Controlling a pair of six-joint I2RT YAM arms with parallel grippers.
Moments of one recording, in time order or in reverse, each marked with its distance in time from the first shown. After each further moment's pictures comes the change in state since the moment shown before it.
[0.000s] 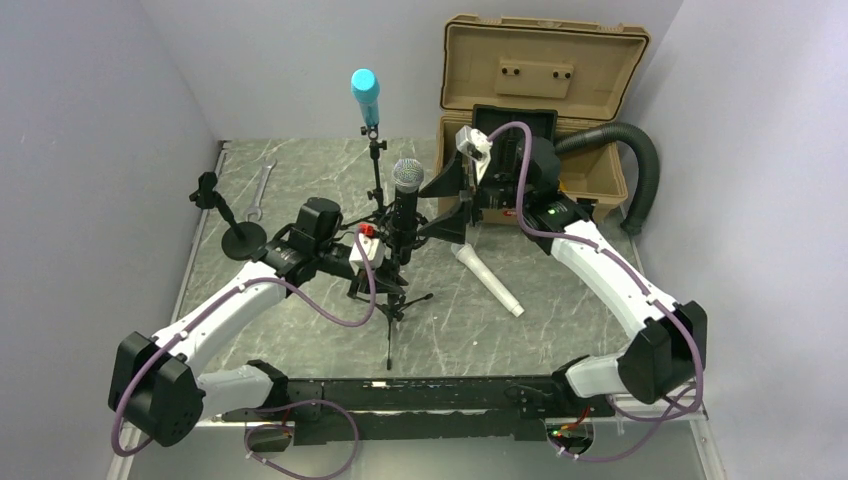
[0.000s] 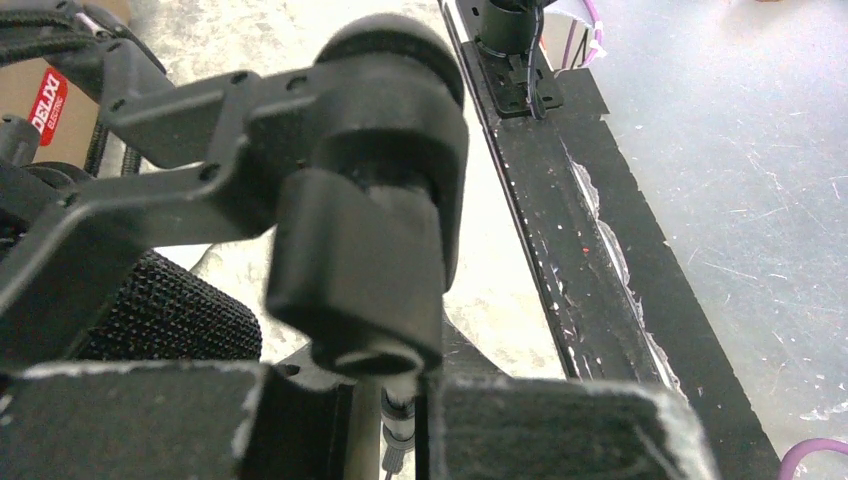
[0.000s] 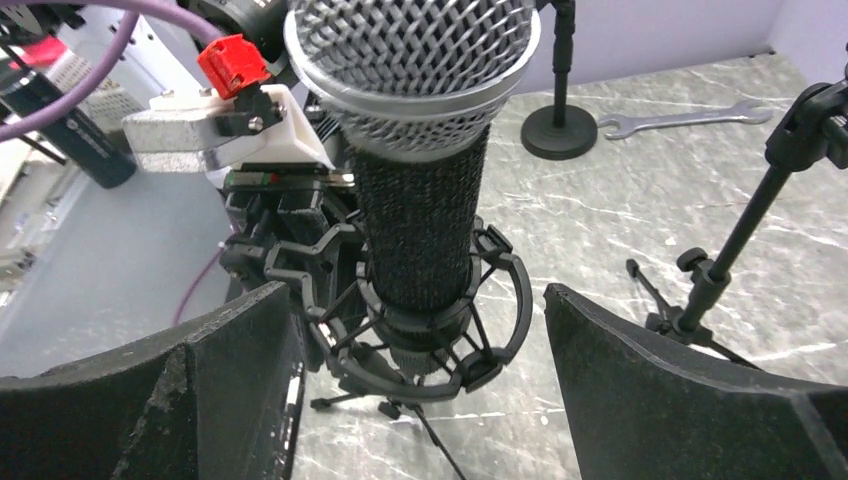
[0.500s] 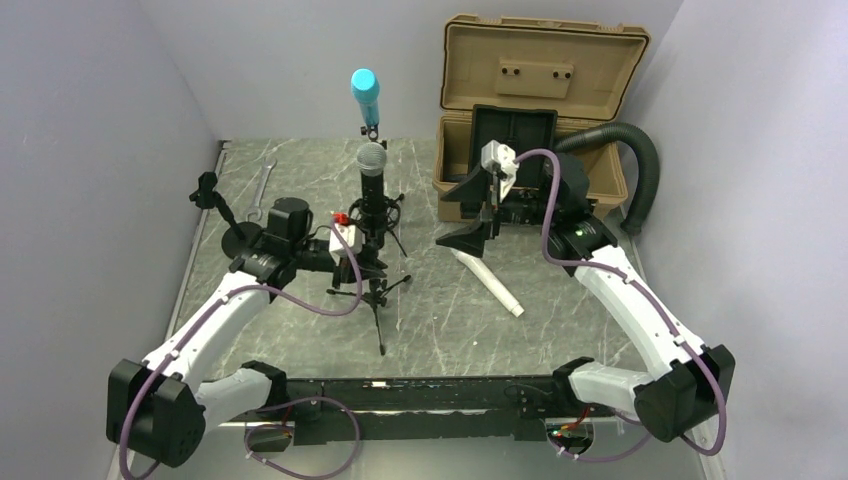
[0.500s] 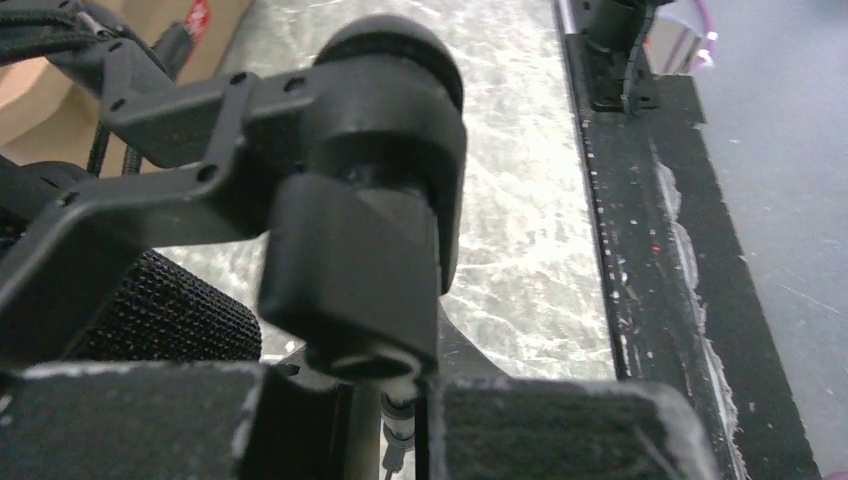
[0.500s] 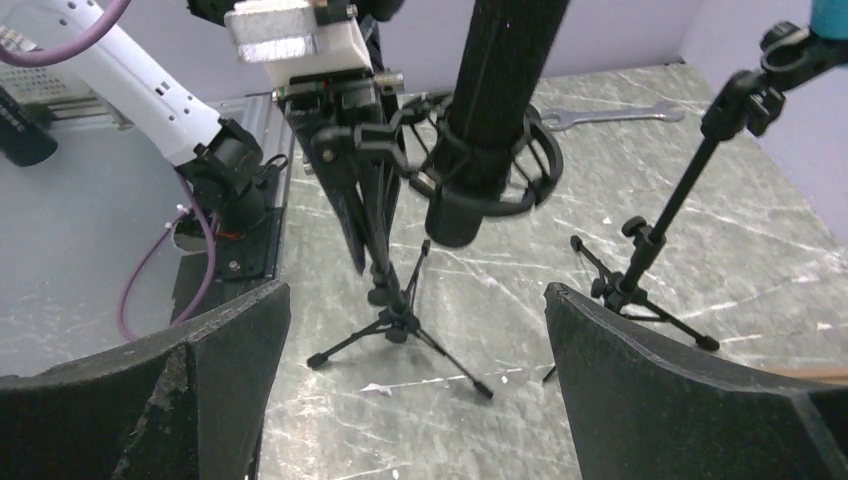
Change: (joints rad) left arm 0.185 -0.105 -0.087 0.088 -0.043 -0.098; right arm -0.057 -0.186 -0.119 -0.058 0.048 -0.089
